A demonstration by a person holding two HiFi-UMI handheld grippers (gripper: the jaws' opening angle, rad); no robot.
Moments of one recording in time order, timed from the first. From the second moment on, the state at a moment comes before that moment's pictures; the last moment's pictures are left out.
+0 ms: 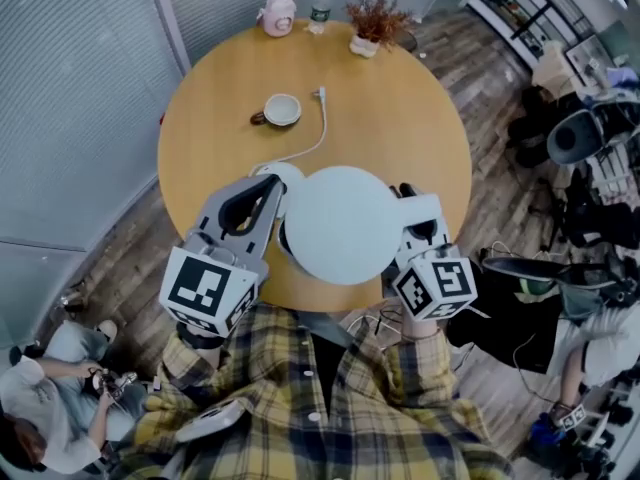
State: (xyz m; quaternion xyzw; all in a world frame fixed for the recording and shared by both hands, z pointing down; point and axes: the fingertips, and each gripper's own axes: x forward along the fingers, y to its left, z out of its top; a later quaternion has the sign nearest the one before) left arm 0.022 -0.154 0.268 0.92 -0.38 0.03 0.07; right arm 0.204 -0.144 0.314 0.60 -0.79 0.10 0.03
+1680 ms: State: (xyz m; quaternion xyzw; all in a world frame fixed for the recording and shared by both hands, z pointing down) left arm 0.054 -0.148 0.269 0.93 -0.35 0.04 0.06; right arm 0.234 -0.122 0.310 0.63 -0.77 0.11 0.03
